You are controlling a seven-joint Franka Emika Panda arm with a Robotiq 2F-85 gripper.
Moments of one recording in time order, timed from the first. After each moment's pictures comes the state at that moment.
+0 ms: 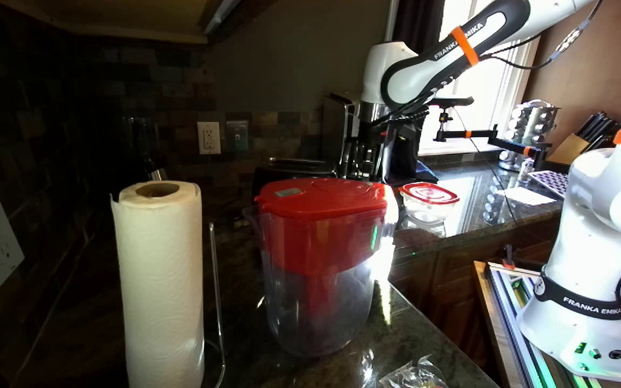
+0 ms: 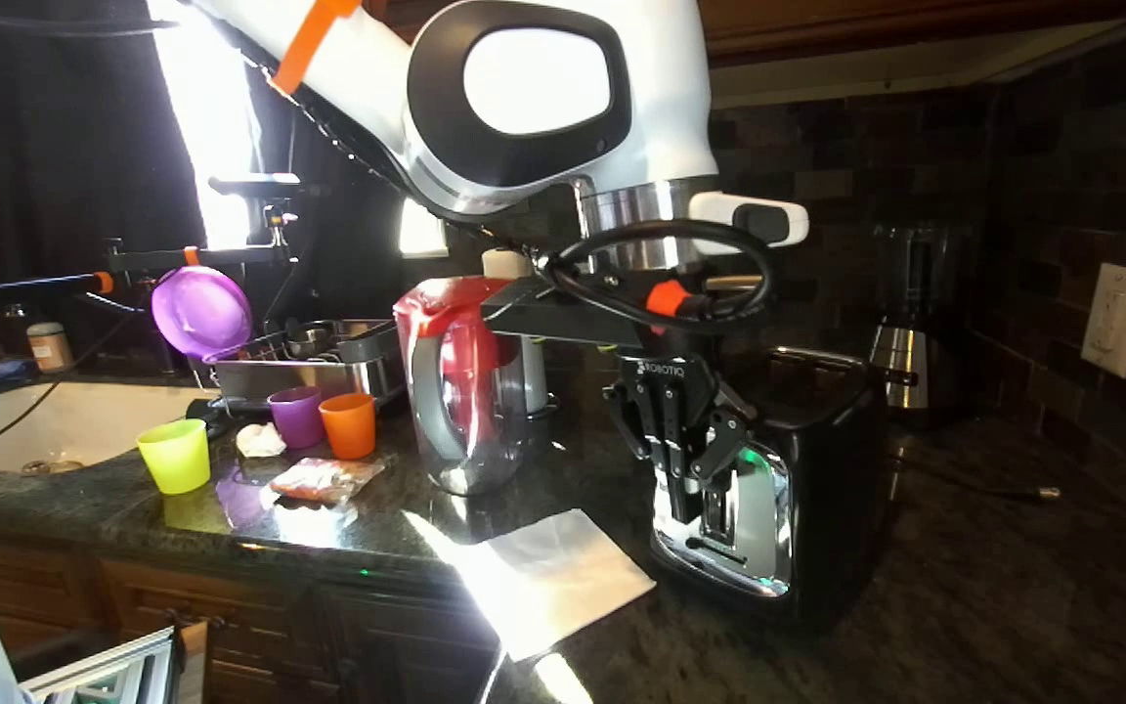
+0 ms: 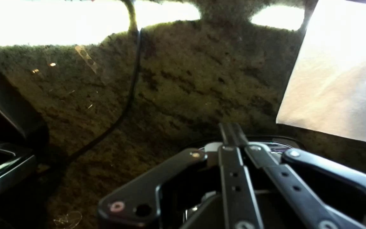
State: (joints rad) arm -0.13 -0.21 -0.18 -2.42 -0.18 2.32 -0.34
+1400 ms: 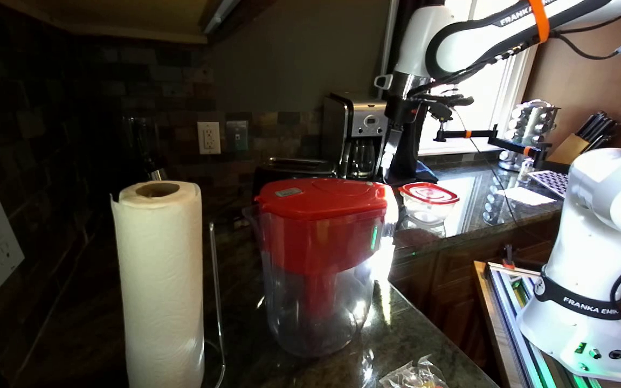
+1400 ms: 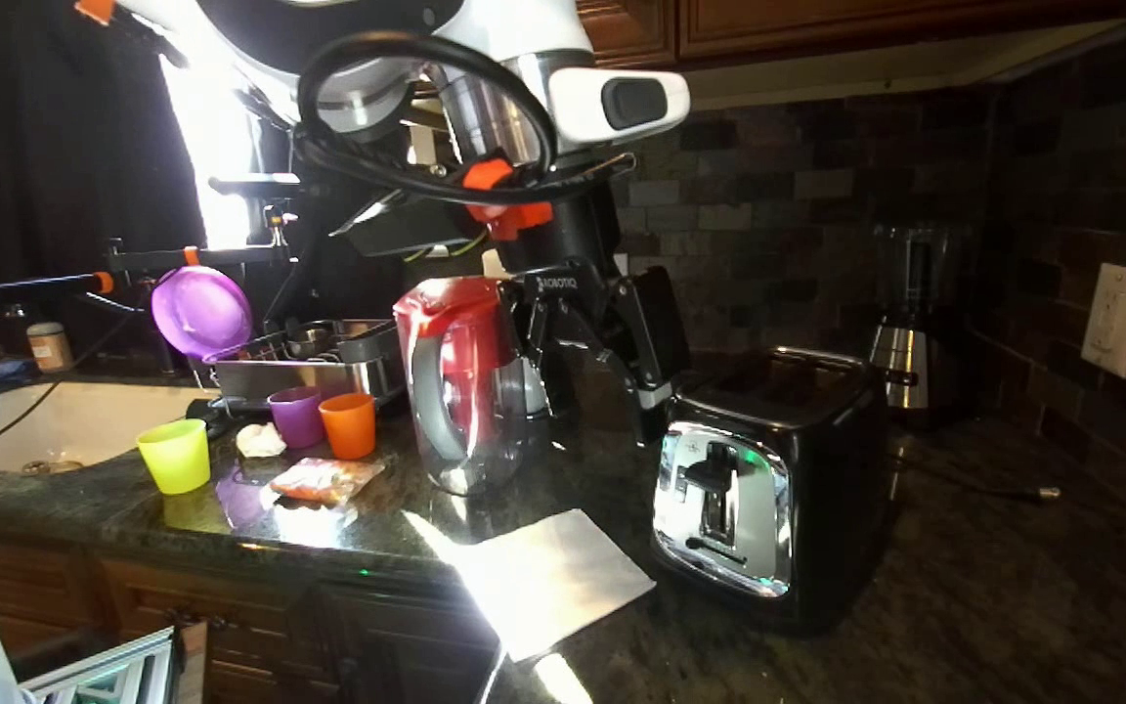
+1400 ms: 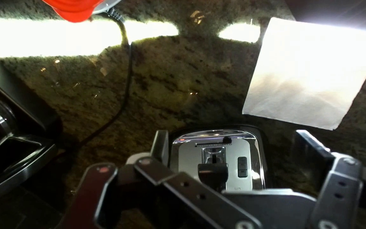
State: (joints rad) arm -0.13 -0.54 -0.18 -2.58 -0.17 2.25 -0.32
